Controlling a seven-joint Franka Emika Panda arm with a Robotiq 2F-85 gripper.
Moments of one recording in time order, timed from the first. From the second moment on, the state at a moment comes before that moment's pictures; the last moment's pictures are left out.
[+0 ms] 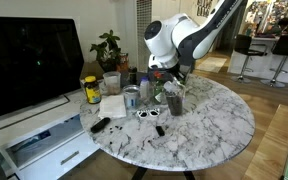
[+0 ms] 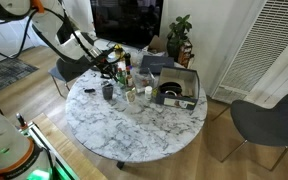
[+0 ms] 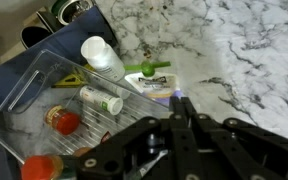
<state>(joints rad) 0.22 0.40 0.18 -2.10 -0.99 2.05 -0.28</state>
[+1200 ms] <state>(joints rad) 0.18 0.05 0.16 -2.48 -1.21 2.18 0.01</state>
